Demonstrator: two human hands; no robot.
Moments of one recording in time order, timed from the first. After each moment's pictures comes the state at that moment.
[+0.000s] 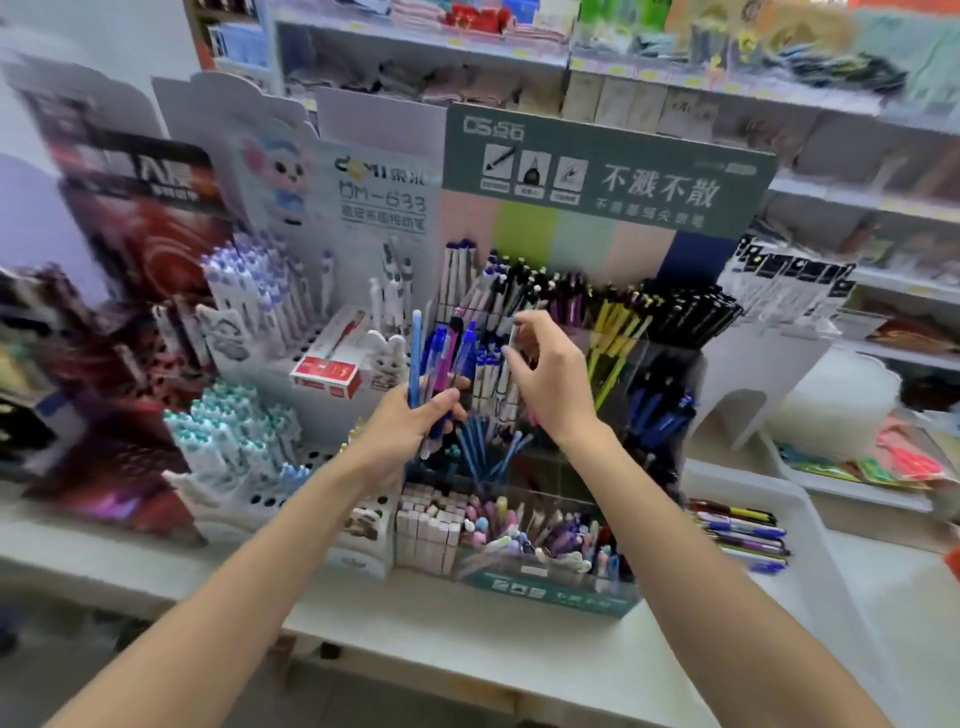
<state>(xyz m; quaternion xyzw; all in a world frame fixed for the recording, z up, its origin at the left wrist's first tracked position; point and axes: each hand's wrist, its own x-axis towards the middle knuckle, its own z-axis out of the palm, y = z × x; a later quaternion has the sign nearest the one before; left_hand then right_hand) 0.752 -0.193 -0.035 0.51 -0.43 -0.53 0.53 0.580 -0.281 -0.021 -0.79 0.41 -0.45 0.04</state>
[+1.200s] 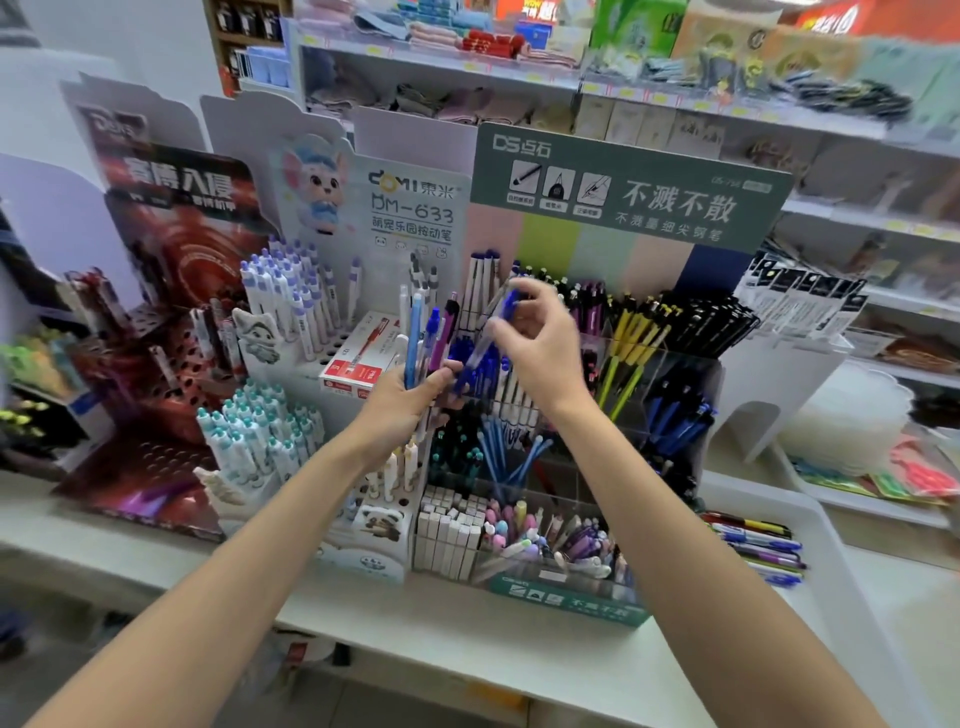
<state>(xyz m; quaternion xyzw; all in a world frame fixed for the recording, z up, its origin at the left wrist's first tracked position) 0.787 -0.197 -0.028 0.50 -0.45 -0.49 0.55 0.627 -0.259 0.023 -0.70 0.40 -0.52 0.28</state>
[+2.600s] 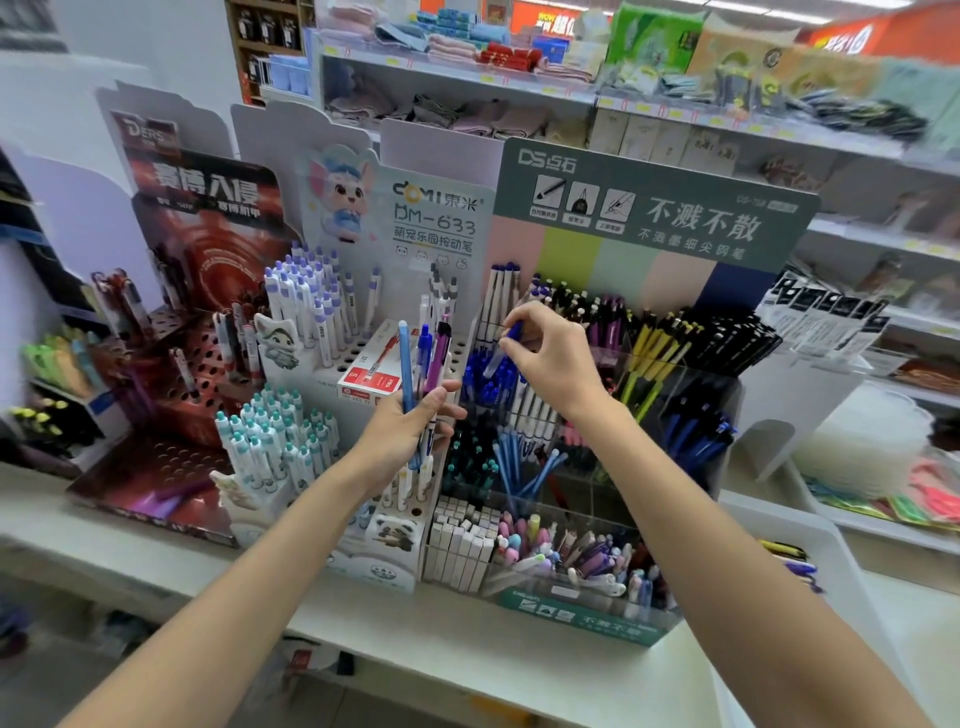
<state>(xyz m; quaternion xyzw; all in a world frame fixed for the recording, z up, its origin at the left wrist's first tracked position) 0.798 -0.185 -0.038 0.47 -0.40 -0.53 0.58 0.626 -0.282 0.022 -0.82 0.39 -0.39 0.15</state>
